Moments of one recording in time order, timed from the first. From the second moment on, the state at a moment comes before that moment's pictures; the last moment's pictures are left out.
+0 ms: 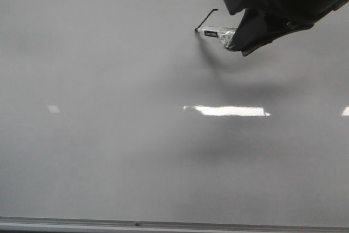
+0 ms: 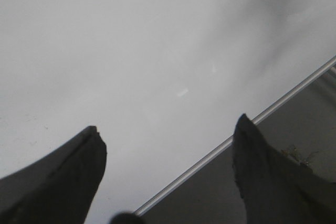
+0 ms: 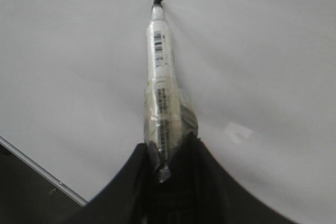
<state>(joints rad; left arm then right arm) -0.35 0.93 -1.06 -0.18 0.93 0.41 0.43 1.39 -0.90 0.26 0.27 -0.21</state>
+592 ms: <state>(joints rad) -0.35 0.93 -1.06 -0.18 0.93 0.41 0.30 1.32 -0.90 0.26 0.40 -0.22</state>
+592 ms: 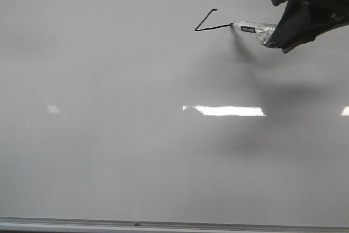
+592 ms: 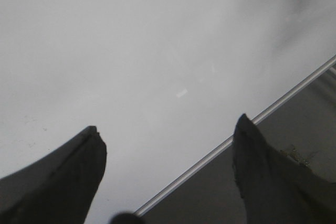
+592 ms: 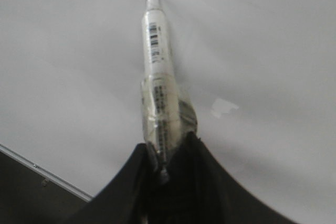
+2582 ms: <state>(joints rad) -0.75 1.18 -1.20 -0.27 0.97 0.72 0.43 0.90 -0.91 0.31 1.05 -0.71</state>
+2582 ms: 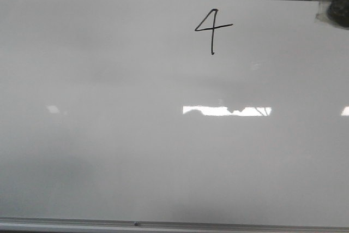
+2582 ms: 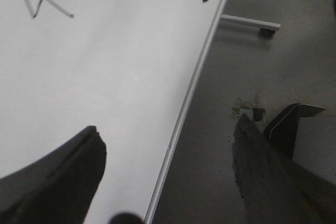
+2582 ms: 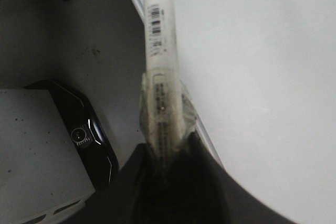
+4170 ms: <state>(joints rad) -1.00 1.56 -1.42 -0.29 0.87 0.78 0.43 0.89 -0.91 0.31 1.04 -0.76</state>
